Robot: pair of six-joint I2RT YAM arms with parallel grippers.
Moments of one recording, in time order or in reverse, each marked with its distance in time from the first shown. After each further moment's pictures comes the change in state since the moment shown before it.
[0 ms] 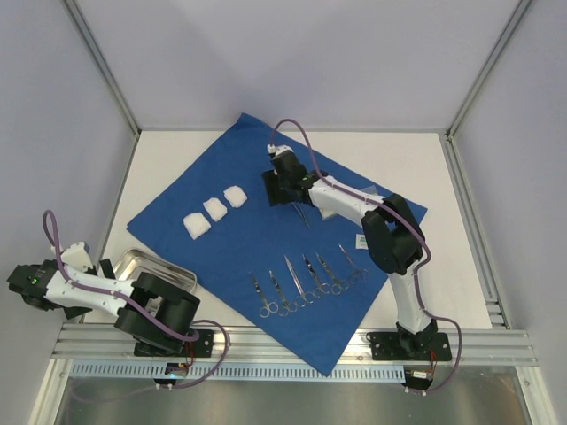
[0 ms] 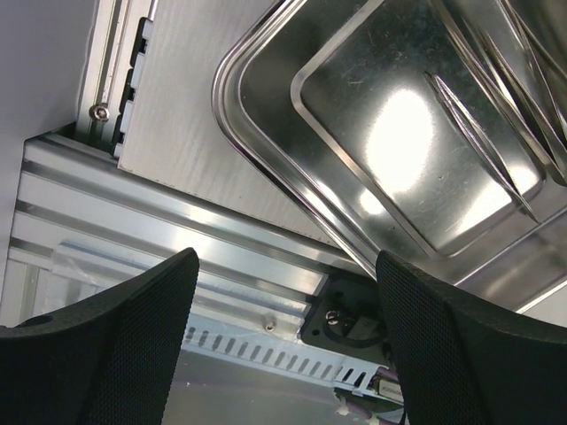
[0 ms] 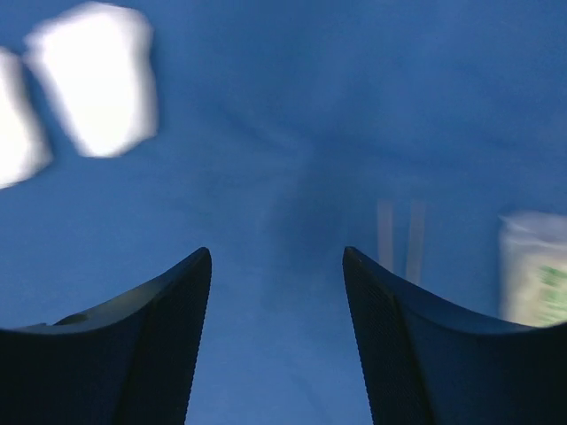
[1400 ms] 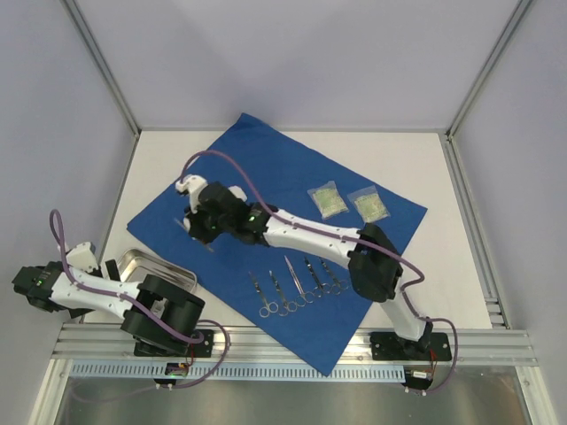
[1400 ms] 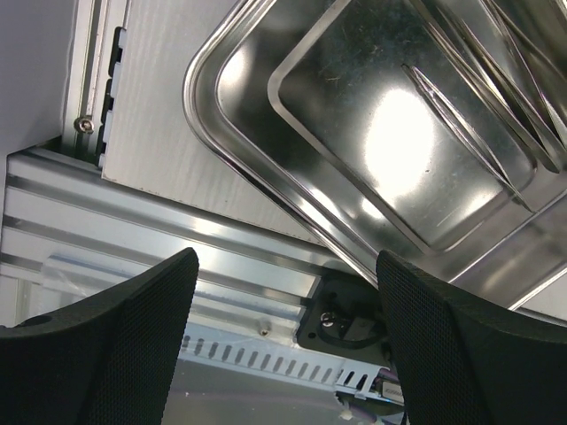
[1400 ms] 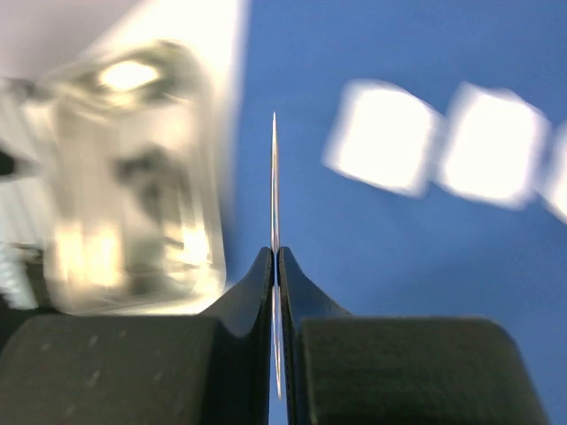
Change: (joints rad) left arm 0.000 -0.030 -0.029 -0.006 0.029 0.043; right arm 0.319 -0.031 0.130 0.048 -0.167 -0.045
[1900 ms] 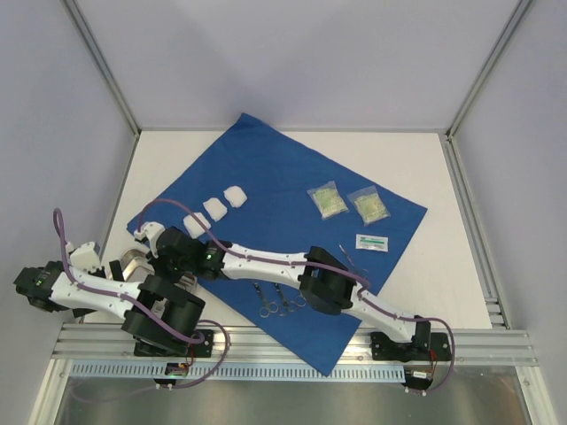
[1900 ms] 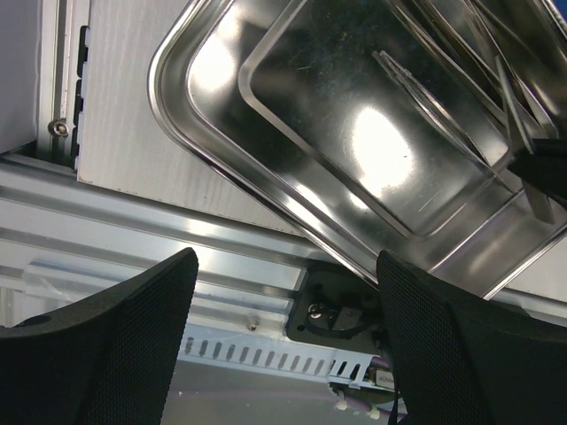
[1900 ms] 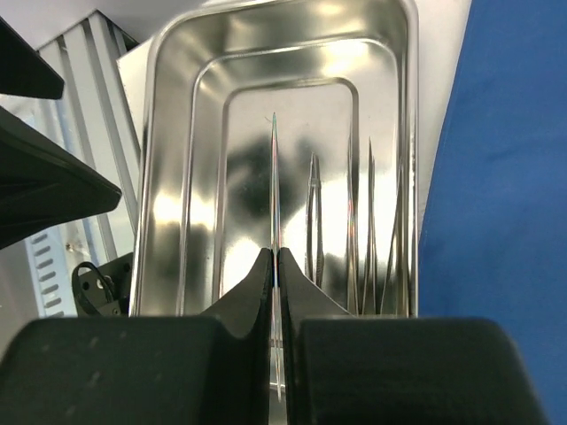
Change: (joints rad) left arm 0.000 -0.006 0.006 -0.063 0.020 0.053; right arm 0.216 0.431 0.447 0.022 -0.054 0.048
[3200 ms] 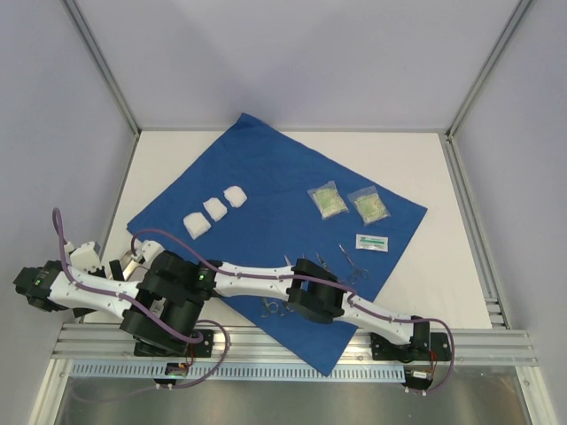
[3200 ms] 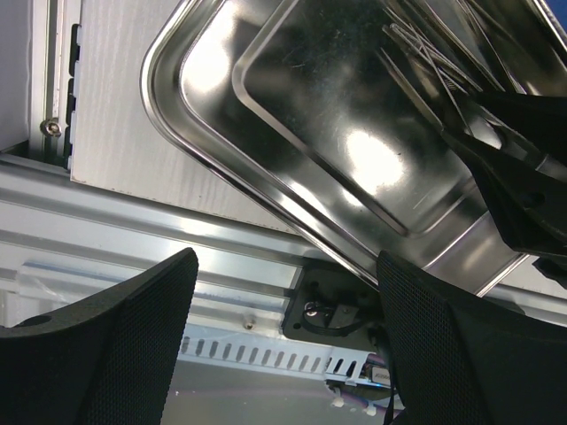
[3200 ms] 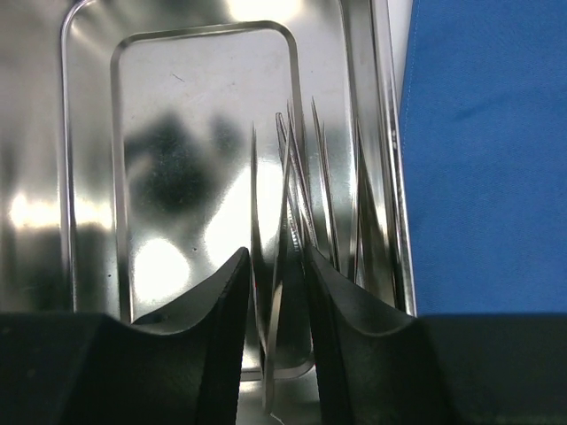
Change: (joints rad) left arm 0.000 0.009 0.008 -0.016 0.008 0.002; right arm 0.076 0.109 0.029 -0.023 0.300 -0.106
